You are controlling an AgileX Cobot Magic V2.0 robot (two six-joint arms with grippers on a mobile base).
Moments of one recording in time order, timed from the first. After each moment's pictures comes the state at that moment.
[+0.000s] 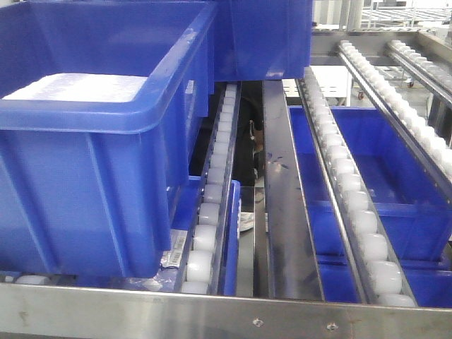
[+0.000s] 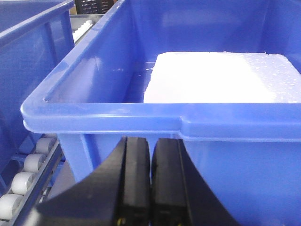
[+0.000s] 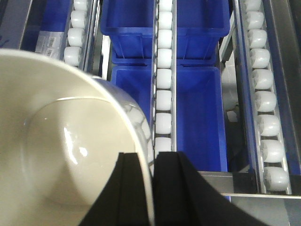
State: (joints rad) left arm -0.08 -0.01 0.01 0.00 0.13 0.02; right arm 0.01 0.45 -0.56 -0.02 0.83 0.13
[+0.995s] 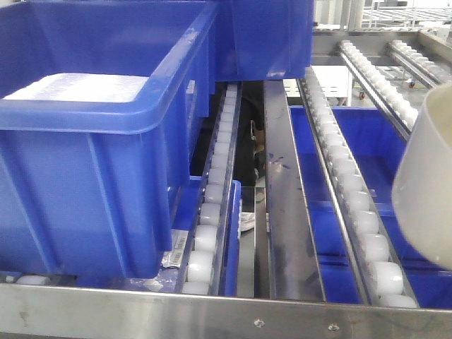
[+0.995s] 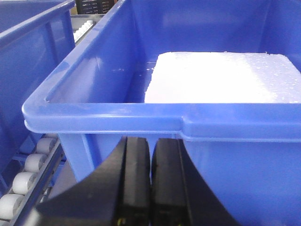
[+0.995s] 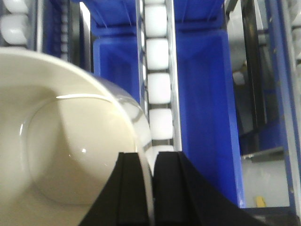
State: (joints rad) left arm -0.08 -0.01 0.01 0.00 0.13 0.02; right arm -0.07 1.10 -0.56 0.04 0.39 0.10
